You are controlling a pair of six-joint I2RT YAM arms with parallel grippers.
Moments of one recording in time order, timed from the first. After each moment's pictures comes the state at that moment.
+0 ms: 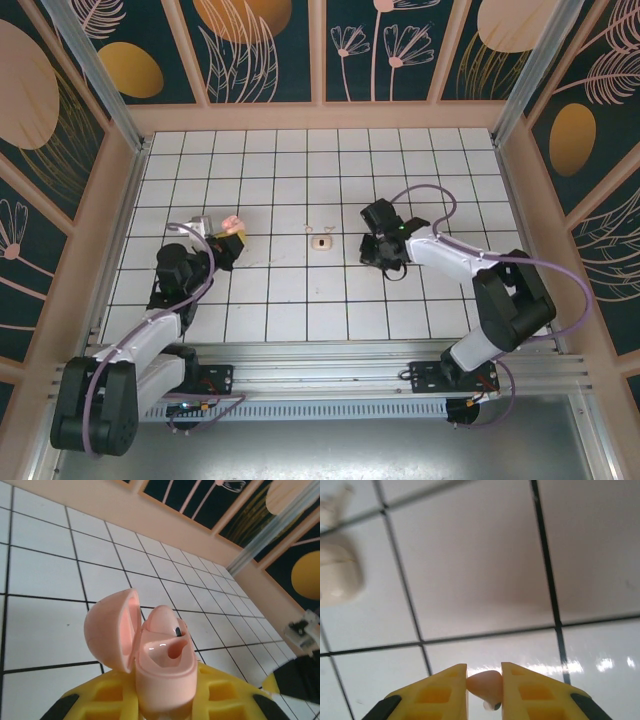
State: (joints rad) left arm -0.13 1.00 0.23 0.59 0.48 -0.51; right arm 0.60 1.54 0.94 -0.55 0.00 0.77
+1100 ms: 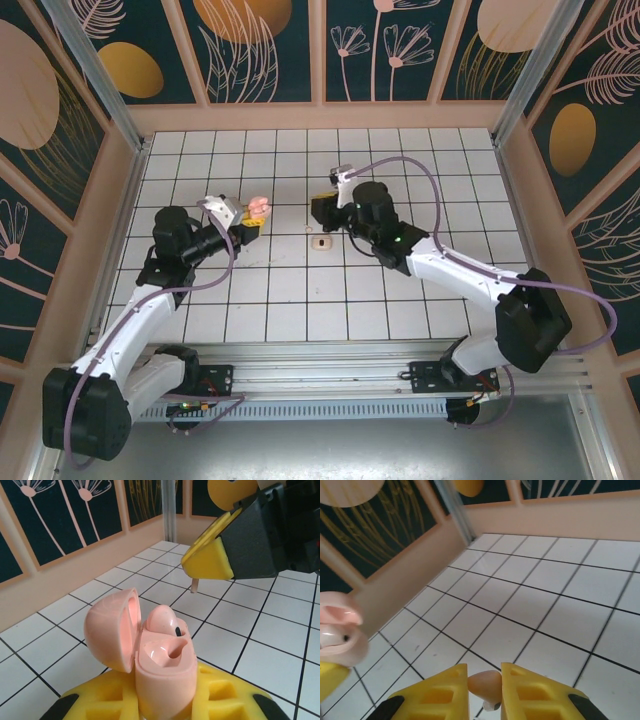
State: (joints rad) left arm -0.21 0.99 0.59 0.18 0.74 0.21; right arm 0.78 1.42 0.94 0.23 -0.11 0.32
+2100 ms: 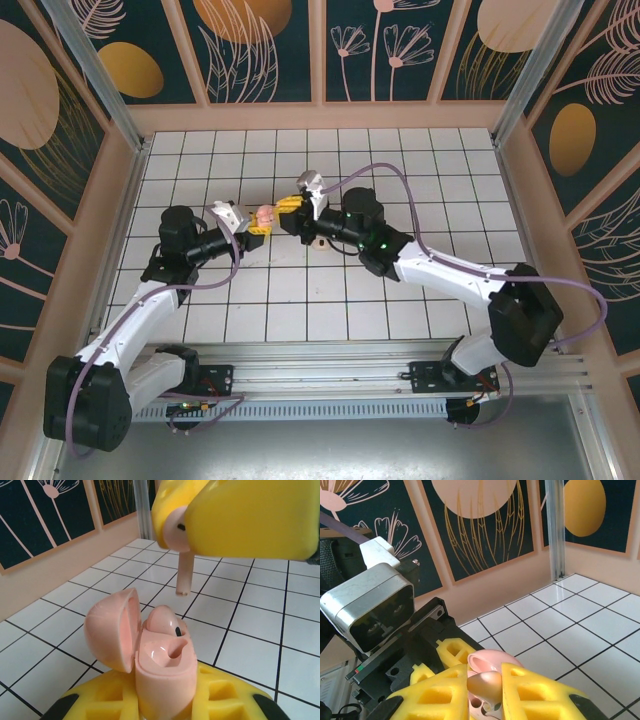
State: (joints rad) left arm -0.22 1.03 0.57 0.21 0.83 0.24; right arm 0.87 1.49 1.00 0.43 -0.35 0.18
